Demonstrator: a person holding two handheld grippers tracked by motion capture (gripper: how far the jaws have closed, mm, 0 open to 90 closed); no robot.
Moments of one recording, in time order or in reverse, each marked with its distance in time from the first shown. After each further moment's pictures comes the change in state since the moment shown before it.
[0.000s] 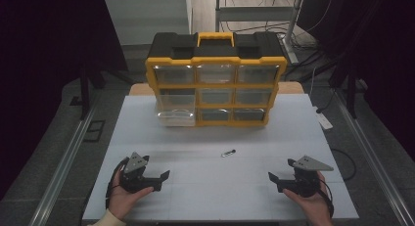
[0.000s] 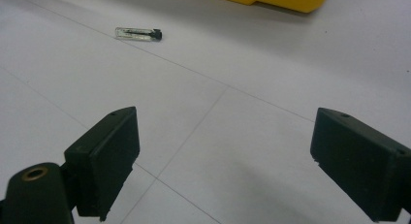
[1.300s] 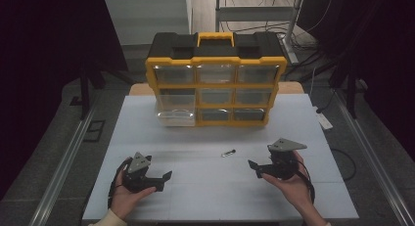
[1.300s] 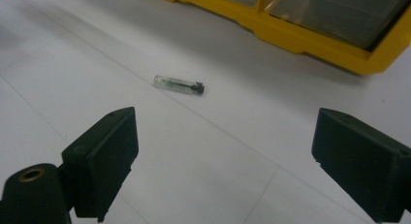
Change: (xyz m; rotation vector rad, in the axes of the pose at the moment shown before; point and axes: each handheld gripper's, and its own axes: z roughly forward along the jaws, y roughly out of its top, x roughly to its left) left arm -0.003 0.000 0.006 0.010 -0.001 0.017; right arm 0.035 0.065 0.033 0.056 0.050 -0.052
